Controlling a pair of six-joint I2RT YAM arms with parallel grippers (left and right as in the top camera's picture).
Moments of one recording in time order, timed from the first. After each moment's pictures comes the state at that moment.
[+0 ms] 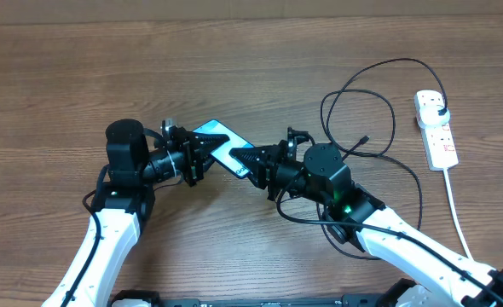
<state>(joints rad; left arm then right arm) -0.08 1.25 0.64 0.16 0.94 -1.68 0.69 1.34 0.66 0.45 -0.42 1.83</state>
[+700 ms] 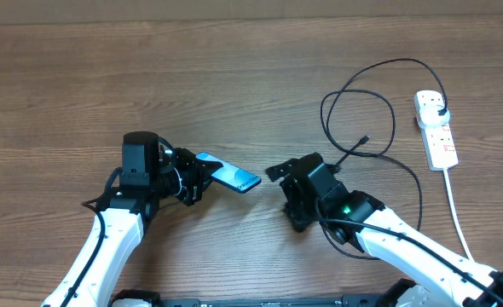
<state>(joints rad) -0.10 1.26 0.62 -0.22 0.69 -1.45 0.70 1.34 0.67 -0.28 -0.04 1.69</state>
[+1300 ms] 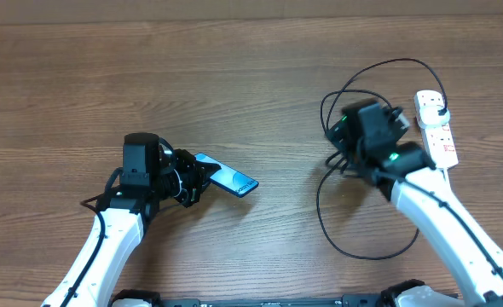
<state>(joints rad) -0.10 1.26 0.62 -0.24 0.66 -1.38 0.30 1.40 1.04 -0.68 0.21 1.12</state>
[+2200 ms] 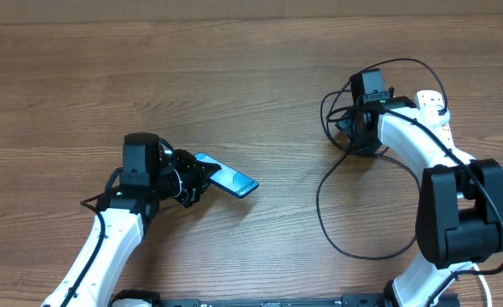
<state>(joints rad) -0.10 1.26 0.62 -0.24 0.67 -1.37 0.15 1.89 1.23 -0.64 0.14 0.92</state>
